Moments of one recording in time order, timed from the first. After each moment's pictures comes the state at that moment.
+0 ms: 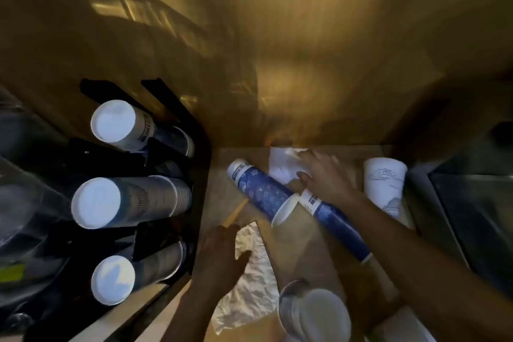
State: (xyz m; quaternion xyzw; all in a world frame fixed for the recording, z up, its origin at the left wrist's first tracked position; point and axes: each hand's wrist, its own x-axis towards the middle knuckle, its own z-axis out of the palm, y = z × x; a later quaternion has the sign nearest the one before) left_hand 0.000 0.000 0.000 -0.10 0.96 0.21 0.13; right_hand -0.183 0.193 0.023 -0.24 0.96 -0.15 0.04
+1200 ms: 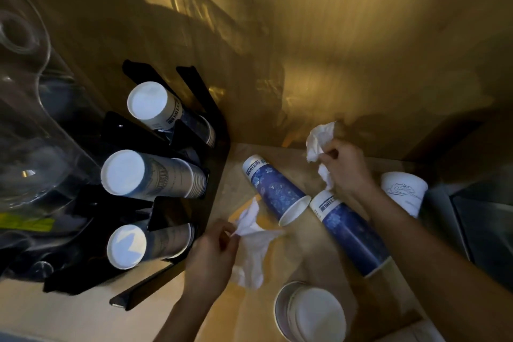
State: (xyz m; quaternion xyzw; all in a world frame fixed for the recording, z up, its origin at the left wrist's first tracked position) left_hand 0.027 0.012 0.036 -0.27 0.87 0.40 -0.05; right_hand -0.193 0.191 0.058 -0.13 0.91 -0.39 0.04
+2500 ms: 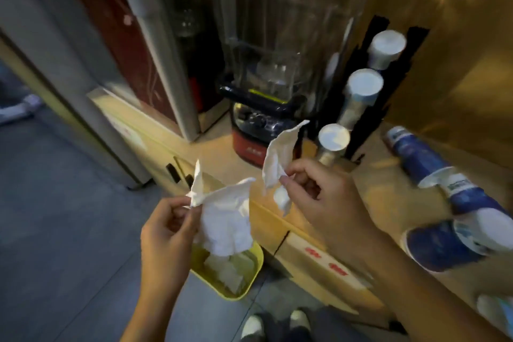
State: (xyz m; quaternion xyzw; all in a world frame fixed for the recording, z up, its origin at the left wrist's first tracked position) left_hand 0.375 -0.119 0.081 -0.43 0.66 0.50 -0.37; right_hand 0.193 0.002 0.136 -0.52 0.71 -0.47 0.05
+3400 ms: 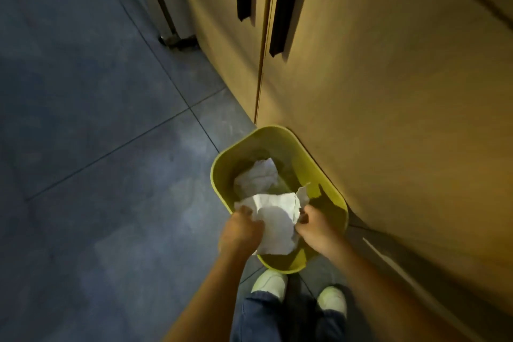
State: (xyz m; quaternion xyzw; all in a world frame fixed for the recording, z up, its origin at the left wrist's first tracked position) left_hand 0.391 -0.149 -0.412 -0.66 0.53 0.51 0.13; right_hand 0.245 -0.088 -0.425 -0.29 0.78 -0.12 0.54
